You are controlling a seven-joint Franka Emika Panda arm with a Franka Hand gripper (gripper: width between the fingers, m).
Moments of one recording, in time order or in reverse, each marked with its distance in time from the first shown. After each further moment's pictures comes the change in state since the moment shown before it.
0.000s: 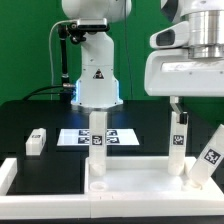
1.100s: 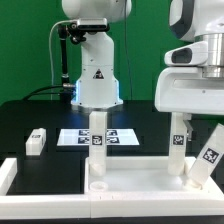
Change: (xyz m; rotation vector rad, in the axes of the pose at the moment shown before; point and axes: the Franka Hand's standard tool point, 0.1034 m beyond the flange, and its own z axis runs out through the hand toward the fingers) arm -0.019 -0.010 0.030 -0.032 0.018 -0.152
